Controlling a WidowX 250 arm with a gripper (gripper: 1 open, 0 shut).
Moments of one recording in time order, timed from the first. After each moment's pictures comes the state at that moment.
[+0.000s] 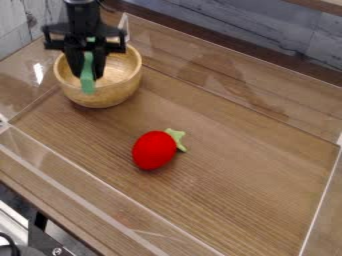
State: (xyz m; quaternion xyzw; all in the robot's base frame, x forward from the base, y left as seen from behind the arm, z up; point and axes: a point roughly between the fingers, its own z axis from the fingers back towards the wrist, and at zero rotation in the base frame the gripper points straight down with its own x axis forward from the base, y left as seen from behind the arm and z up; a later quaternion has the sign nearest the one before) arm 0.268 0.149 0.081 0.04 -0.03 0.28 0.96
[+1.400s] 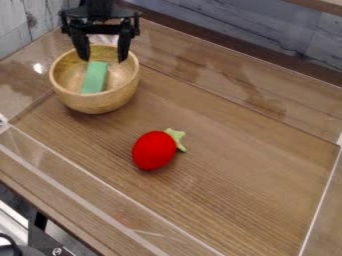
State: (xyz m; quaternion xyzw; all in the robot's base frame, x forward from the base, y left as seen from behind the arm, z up) arm 0.304 0.143 0.092 0.02 -0.01 0.31 0.95
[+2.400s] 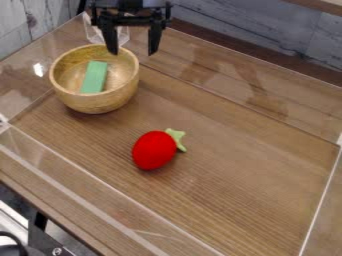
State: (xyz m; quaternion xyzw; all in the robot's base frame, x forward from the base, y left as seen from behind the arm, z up) arm 0.319 0.105 0.105 0.01 0.01 0.32 0.95
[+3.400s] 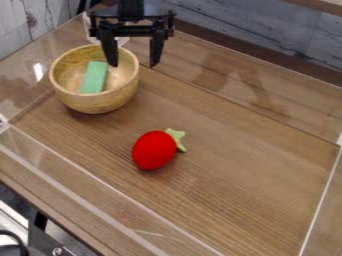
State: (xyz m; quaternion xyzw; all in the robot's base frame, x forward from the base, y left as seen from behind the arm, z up) arm 0.292 0.101 0.107 0.00 0.01 0.33 0.94
